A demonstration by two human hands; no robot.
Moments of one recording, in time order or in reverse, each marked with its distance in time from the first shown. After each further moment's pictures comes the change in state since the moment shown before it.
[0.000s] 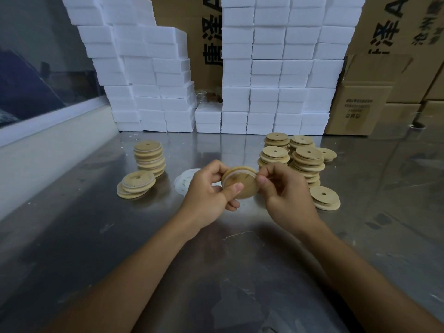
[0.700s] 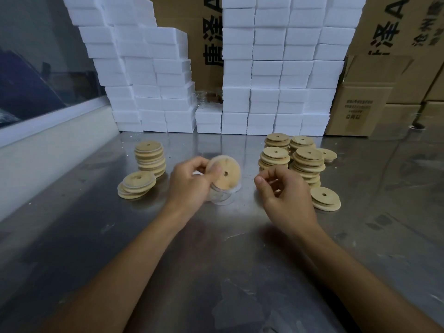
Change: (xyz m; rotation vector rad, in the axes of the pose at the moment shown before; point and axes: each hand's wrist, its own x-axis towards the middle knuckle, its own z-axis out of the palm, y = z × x) left_hand 0.012 0.003 -0.022 0.121 0.249 -0.047; right_hand -0.005 0.003 0.003 -0.117 0.093 0.048
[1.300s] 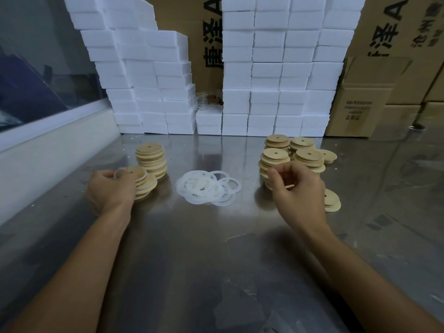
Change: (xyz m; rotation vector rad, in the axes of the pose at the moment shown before) left_hand 0.035 -0.052 -0.095 0.277 0.846 -0.369; right_hand 0.006 -0.003 -0.009 -0.022 0.199 0.024
